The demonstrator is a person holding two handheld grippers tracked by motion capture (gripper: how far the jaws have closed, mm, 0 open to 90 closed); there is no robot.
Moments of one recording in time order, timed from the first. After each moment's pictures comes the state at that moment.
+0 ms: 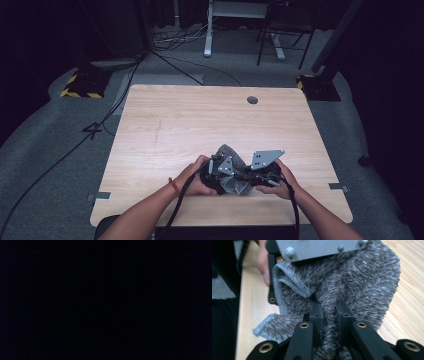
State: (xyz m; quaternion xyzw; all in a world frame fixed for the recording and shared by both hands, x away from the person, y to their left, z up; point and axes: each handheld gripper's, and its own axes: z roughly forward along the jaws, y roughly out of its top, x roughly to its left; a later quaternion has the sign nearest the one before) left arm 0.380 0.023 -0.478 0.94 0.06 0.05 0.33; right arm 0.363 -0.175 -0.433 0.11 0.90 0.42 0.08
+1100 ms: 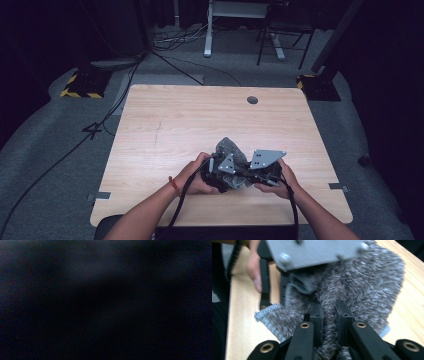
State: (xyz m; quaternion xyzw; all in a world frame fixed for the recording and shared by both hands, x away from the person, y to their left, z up) left arm 0.377 0.021 -0.460 0.93 0.05 0.08 0.35; right arm 0.357 -0.173 -0.416 0.11 0.89 0.42 0.14
